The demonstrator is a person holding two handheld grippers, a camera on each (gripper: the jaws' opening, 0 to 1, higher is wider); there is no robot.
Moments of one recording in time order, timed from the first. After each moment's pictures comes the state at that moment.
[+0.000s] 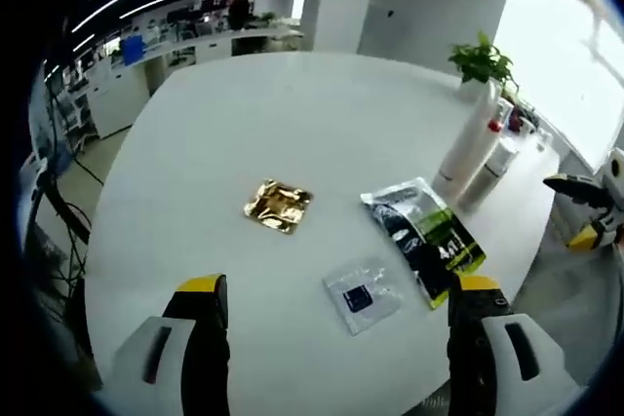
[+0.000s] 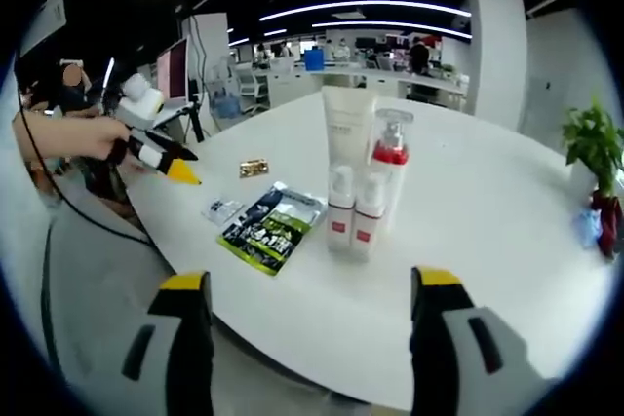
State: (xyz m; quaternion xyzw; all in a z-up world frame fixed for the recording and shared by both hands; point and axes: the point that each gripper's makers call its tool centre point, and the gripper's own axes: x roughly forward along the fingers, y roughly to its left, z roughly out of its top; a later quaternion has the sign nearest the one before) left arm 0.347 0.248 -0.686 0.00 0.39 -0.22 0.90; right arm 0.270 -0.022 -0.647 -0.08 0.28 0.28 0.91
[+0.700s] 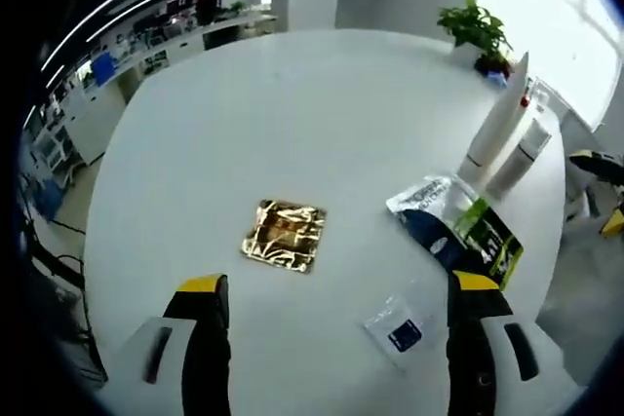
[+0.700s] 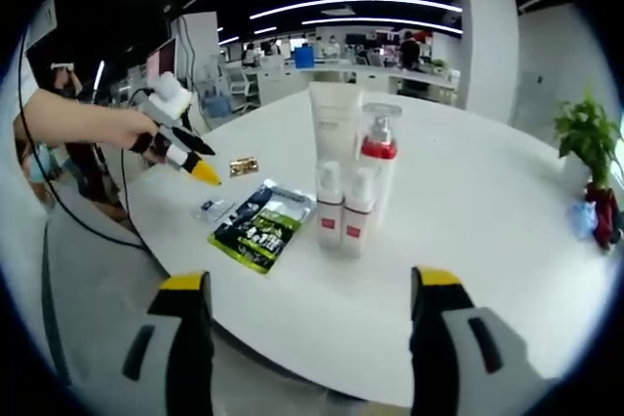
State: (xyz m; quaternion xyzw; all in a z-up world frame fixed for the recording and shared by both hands) left arm 0.404 0.246 -0.714 0.08 0.42 -0.25 0.87; right arm 0.274 -0.031 -0.650 -0.07 0.29 0.26 0.92
